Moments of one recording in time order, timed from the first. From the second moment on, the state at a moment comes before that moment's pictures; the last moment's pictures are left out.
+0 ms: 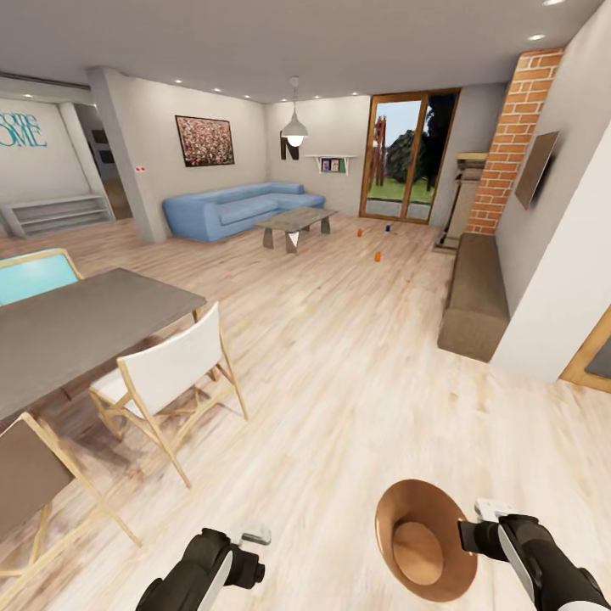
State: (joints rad) left arm -0.35 -0.08 -0.22 -0.85 0.02 0.79 0.02; right arm -0.46 -0.21 -0.21 -0.66 0.05 0.61 0.21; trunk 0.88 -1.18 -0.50
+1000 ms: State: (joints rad) left arm -0.35 -0.10 -0.22 -0.79 0.02 0.75 0.02; right arm -0.46 -0.21 -0.21 -0.66 0.05 0.62 0.22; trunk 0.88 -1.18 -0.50
